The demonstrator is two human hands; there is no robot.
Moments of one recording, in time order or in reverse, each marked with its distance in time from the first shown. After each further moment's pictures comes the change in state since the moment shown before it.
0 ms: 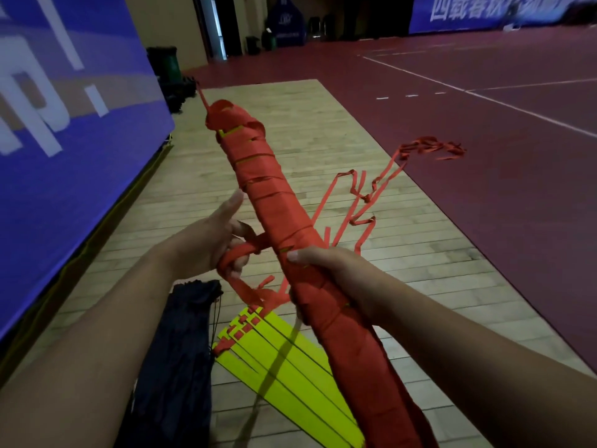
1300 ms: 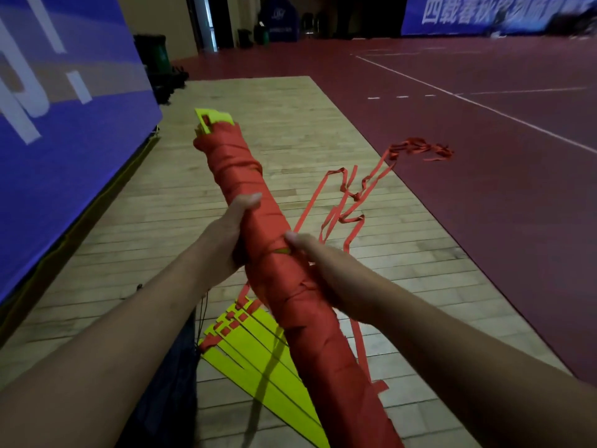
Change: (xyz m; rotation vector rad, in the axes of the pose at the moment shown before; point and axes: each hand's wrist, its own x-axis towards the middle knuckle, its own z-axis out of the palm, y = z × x) left_hand 0.027 -0.008 0.048 -0.501 0.232 0.157; right_hand 0.006 0.004 0.001 -0.177 0.070 0.009
